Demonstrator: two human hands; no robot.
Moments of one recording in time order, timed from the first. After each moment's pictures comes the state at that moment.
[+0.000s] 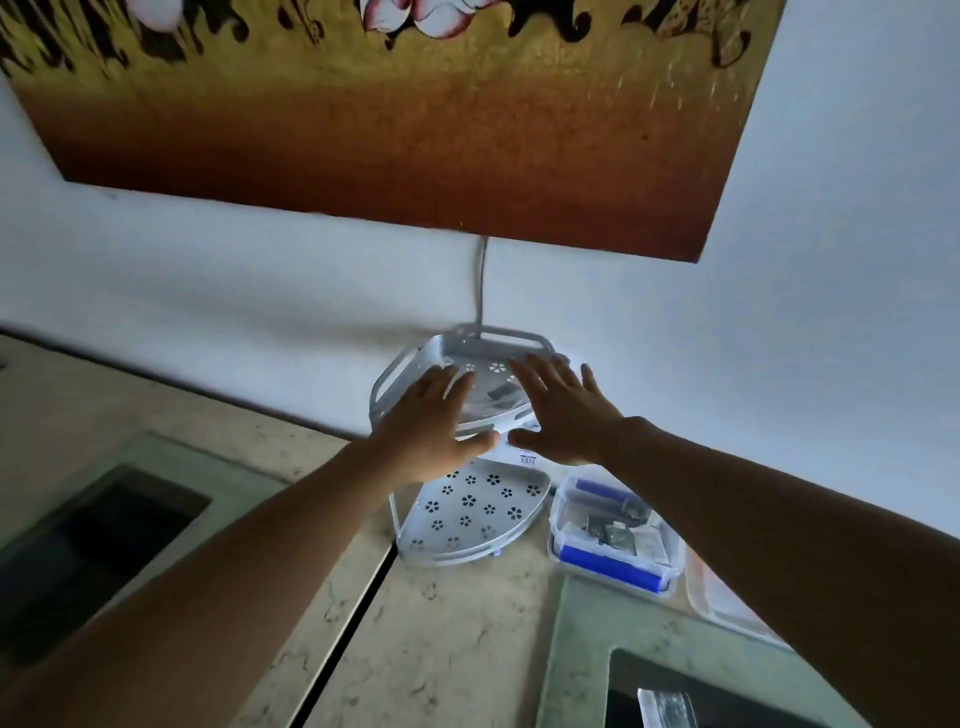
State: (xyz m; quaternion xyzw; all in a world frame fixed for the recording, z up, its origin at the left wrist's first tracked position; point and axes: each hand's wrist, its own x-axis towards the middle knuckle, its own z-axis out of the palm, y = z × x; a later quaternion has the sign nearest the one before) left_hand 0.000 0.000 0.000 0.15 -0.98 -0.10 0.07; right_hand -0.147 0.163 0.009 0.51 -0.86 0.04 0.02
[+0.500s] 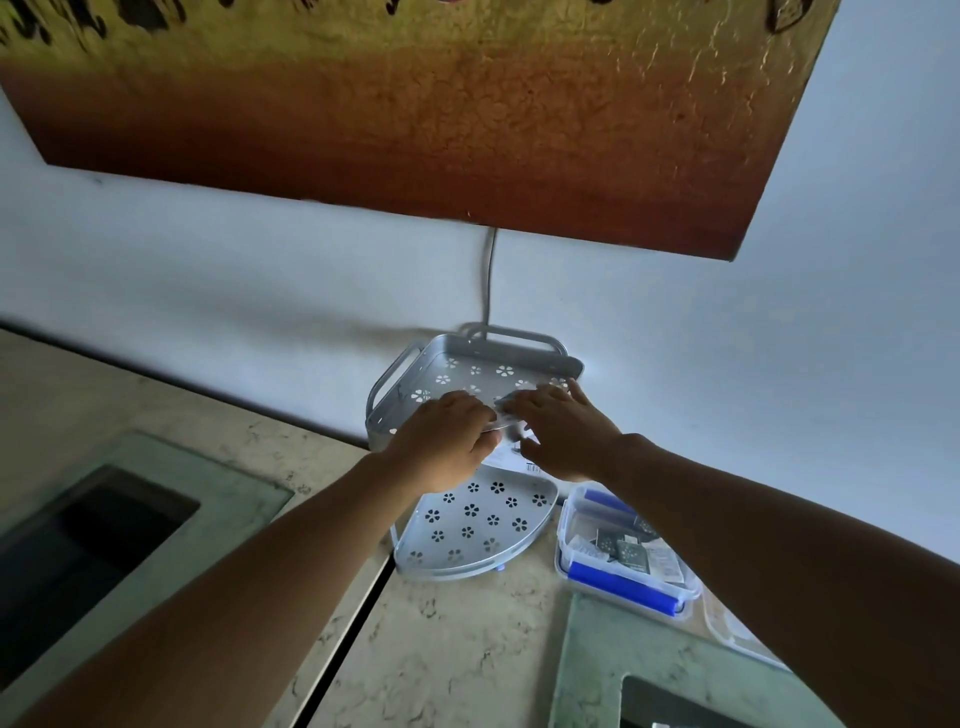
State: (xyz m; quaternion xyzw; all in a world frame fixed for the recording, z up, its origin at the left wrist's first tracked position) left_hand -0.023 -0.008 -0.019 0.07 -0.99 -0.05 0.11; right_hand -0.162 0.136 -0.019 0.55 -0.83 0.01 0.01
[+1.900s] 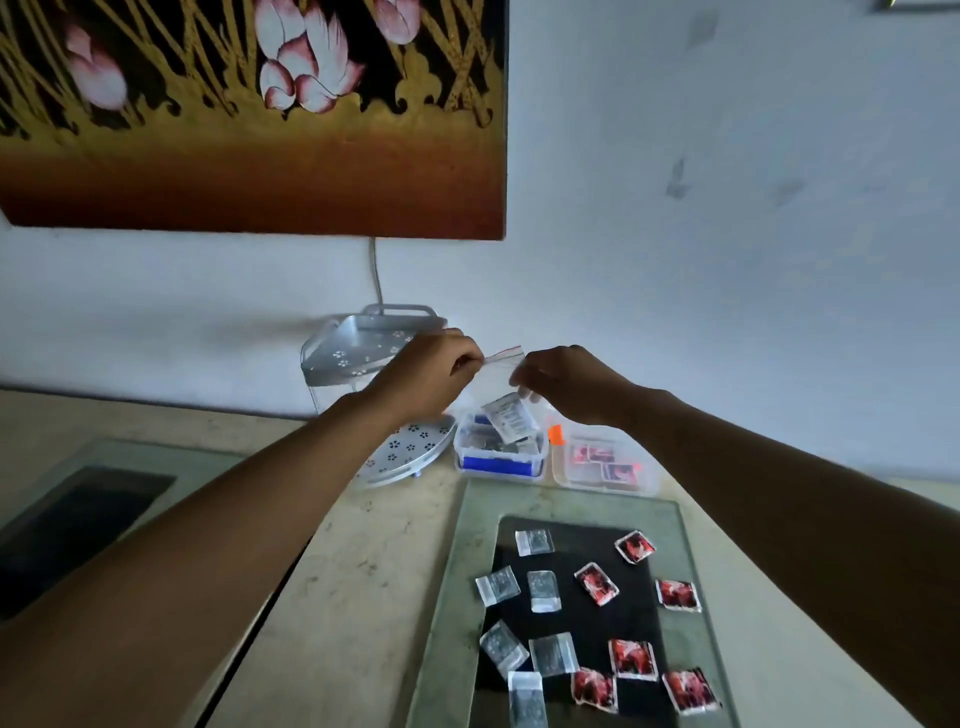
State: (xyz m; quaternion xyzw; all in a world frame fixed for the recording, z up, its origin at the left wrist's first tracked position) left_hand 0.097 0.238 0.108 -0.04 -0.96 -0.18 0.21; right_hand -0.004 0.437 0.102 0.43 -0.86 0.28 -0.05
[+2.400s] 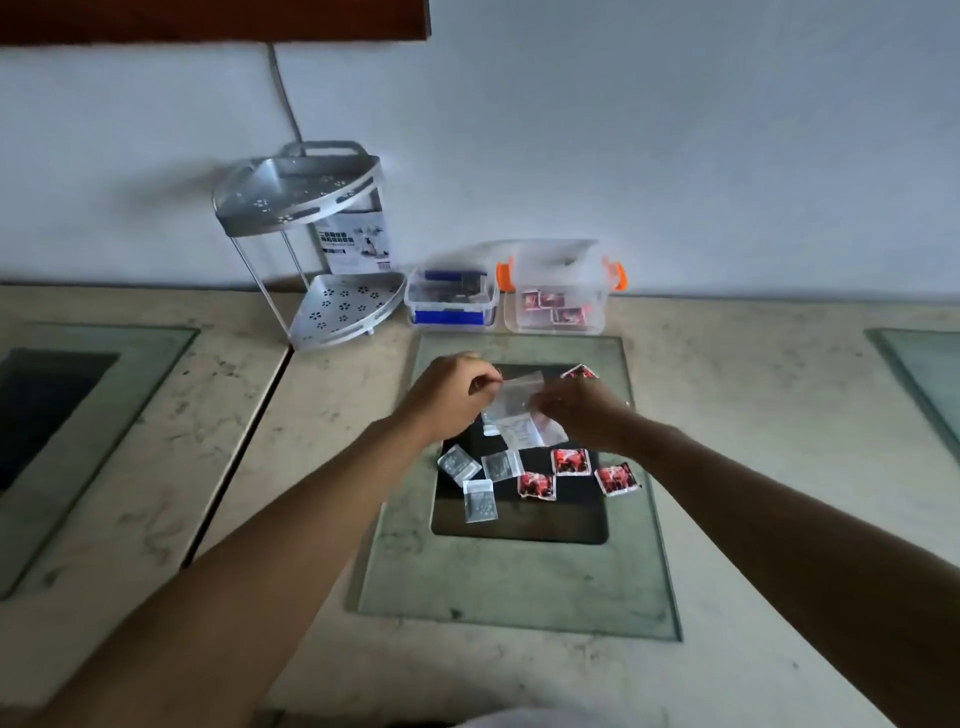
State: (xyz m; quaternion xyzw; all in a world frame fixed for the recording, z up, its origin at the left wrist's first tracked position) left_hand 0.174 0.368 -0.059 -0.03 -0.95 -0.31 0.08; right_hand 0.094 0.574 -0.082 0.32 -0.89 0.27 -0.17
